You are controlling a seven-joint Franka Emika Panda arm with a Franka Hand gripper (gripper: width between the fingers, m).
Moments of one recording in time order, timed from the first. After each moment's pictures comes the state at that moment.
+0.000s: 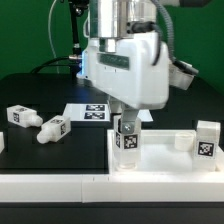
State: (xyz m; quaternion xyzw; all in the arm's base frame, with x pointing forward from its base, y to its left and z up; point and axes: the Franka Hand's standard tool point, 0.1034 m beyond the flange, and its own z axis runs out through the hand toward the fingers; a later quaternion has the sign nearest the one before) arm 0.634 -0.008 0.086 -0.72 0.70 -0.03 0.05
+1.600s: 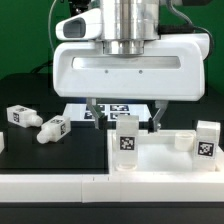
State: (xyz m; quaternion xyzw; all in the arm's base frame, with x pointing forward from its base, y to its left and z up) arm 0.633 -0.003 0.084 -0.98 0.16 -0.07 0.02
